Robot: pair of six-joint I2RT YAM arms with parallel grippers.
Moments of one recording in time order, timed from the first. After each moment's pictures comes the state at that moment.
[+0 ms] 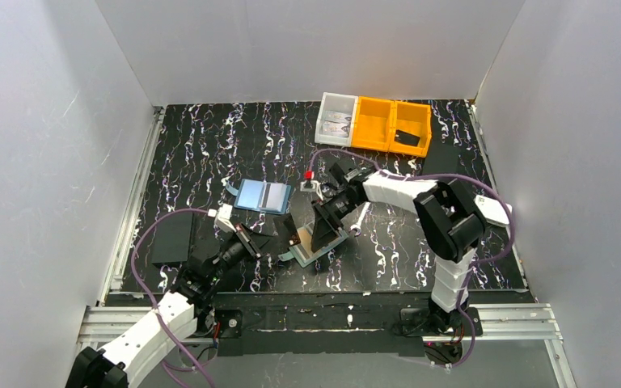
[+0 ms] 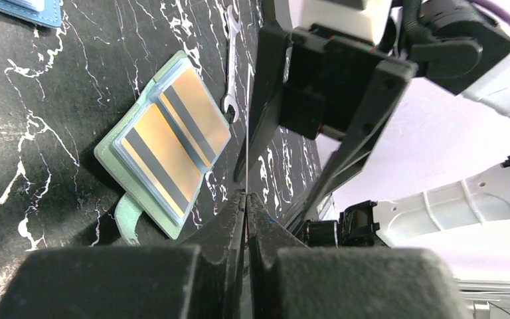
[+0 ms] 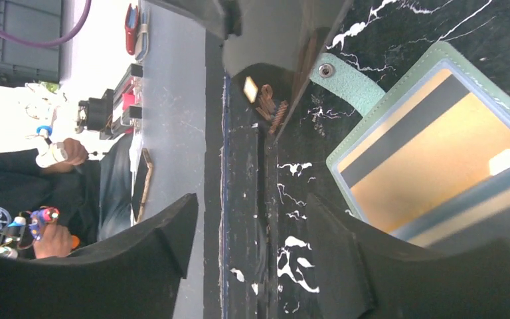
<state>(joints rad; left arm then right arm) -0.51 0.56 0.02 0.36 0.29 -1.05 0.68 1.90 1.21 -0.58 -1.22 -0.23</state>
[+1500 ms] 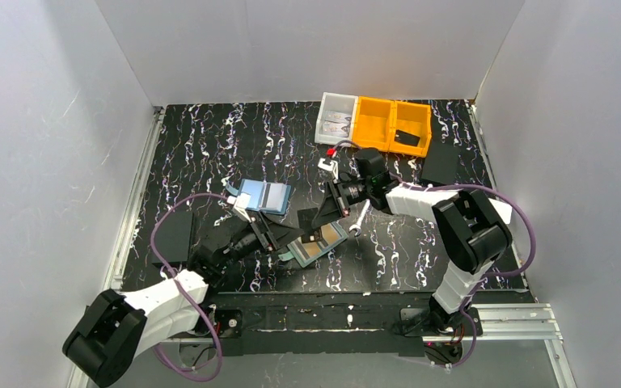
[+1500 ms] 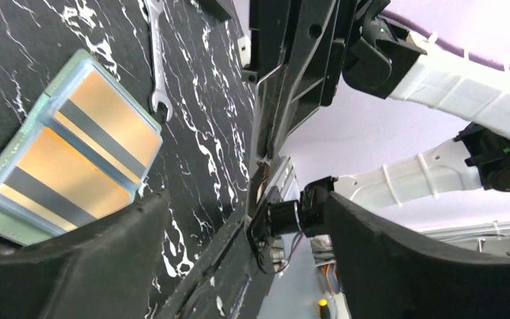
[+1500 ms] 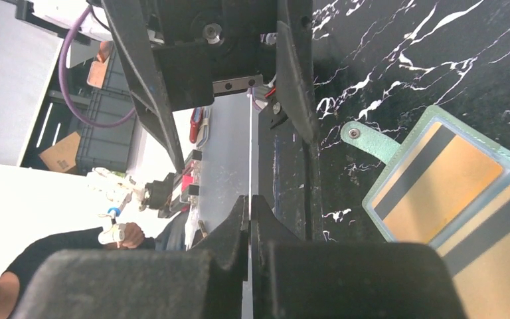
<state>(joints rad) -0.59 0.98 0.11 0.78 0.39 -1.08 0.57 1.75 0.94 0.30 -1.33 0.59</state>
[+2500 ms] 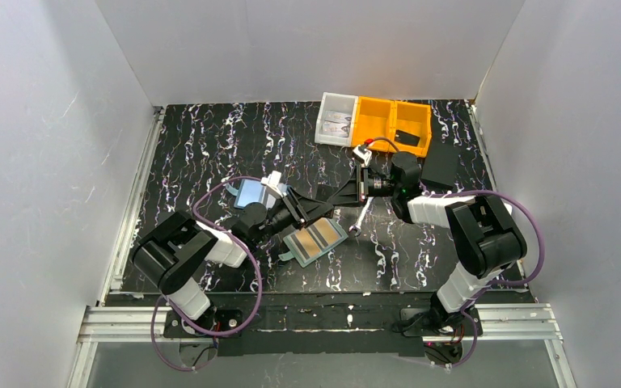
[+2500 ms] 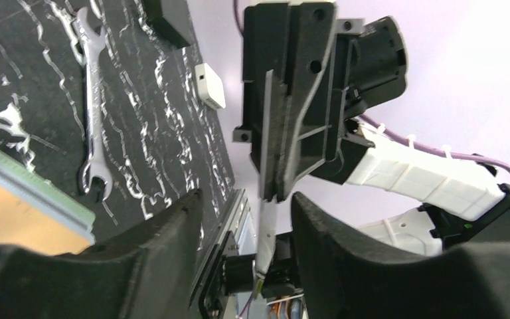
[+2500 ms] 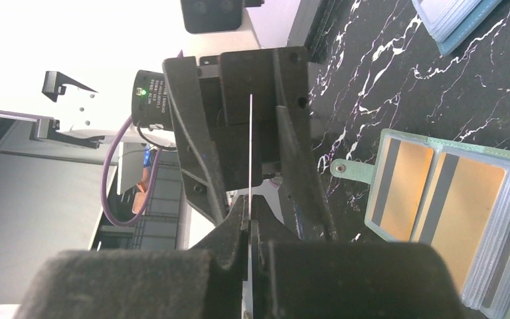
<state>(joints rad) -0.70 1.63 0.40 1.24 0.29 -1.28 0.39 1.67 0.73 0.82 -1.17 1.16</state>
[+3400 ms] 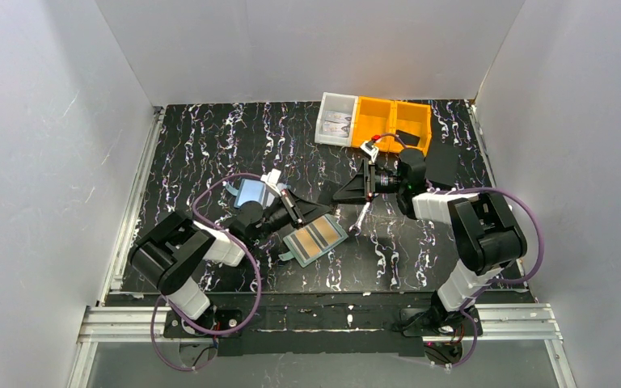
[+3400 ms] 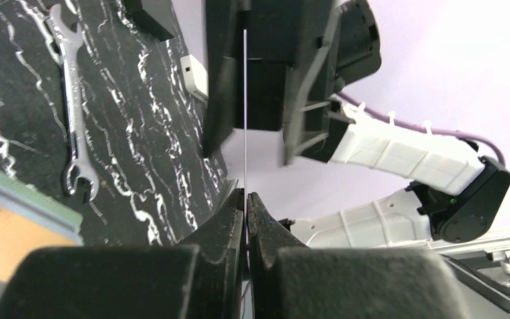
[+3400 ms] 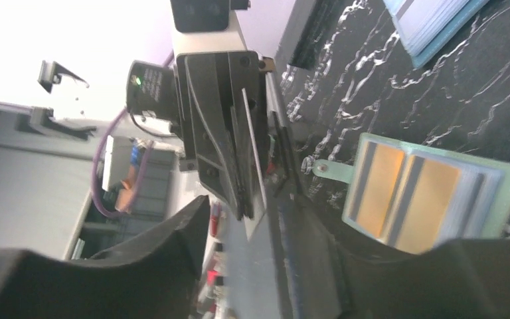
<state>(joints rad) -0.69 1.63 0.41 1.28 0.35 -1.29 0.33 1.68 0.73 0.85 -1.20 1.14</state>
